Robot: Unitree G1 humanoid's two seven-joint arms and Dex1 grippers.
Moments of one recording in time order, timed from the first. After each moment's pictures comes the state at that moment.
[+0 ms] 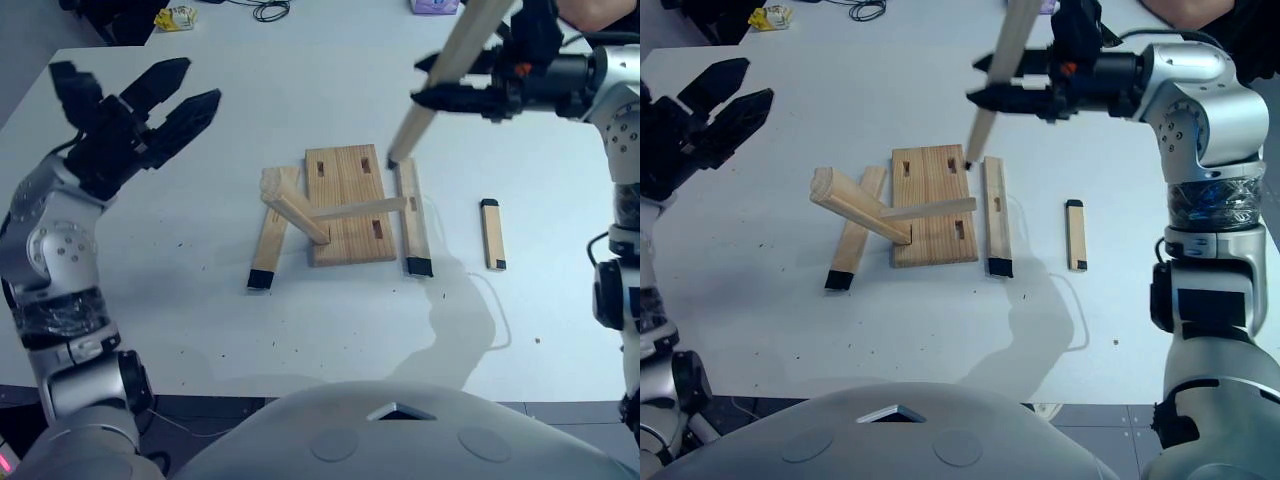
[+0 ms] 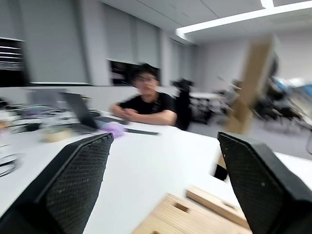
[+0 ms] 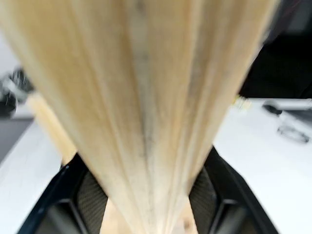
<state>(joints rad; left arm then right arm) -0.17 0.55 0.46 -0.15 -0.86 0.42 -0.87 -0.79 -0.74 0.11 0.20 0.53 0.49 1.36</state>
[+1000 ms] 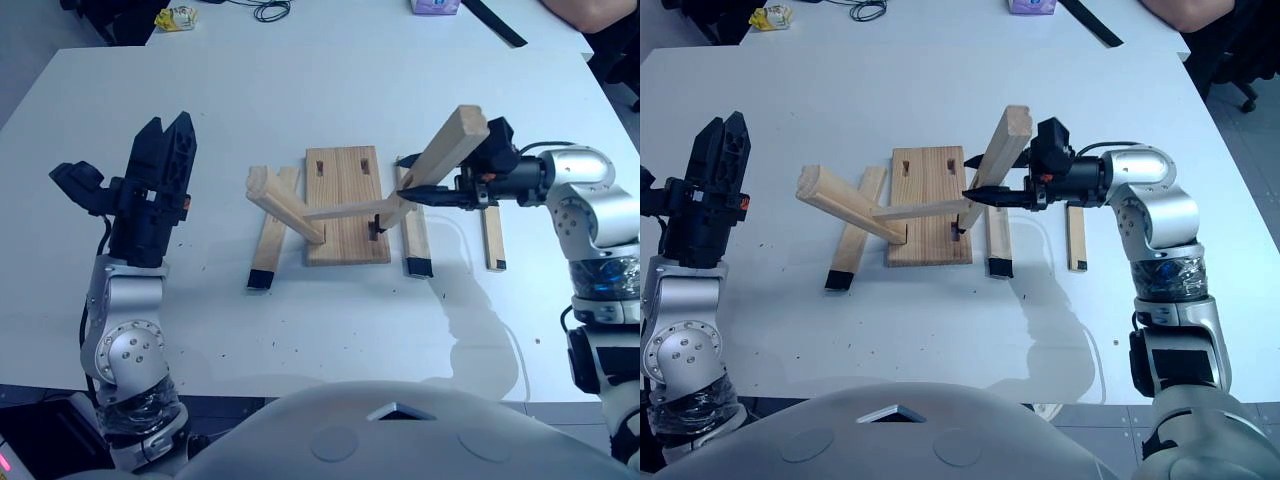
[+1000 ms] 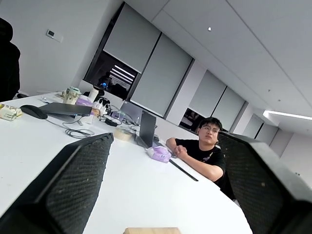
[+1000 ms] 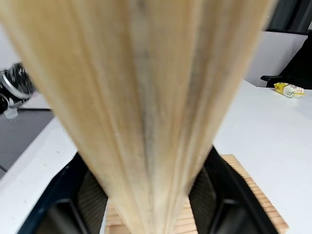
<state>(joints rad) 0.14 0.23 0.42 -0.52 -1.00 0.32 -0.39 -0.40 -0.58 0.08 0.03 0.51 0.27 1.37</state>
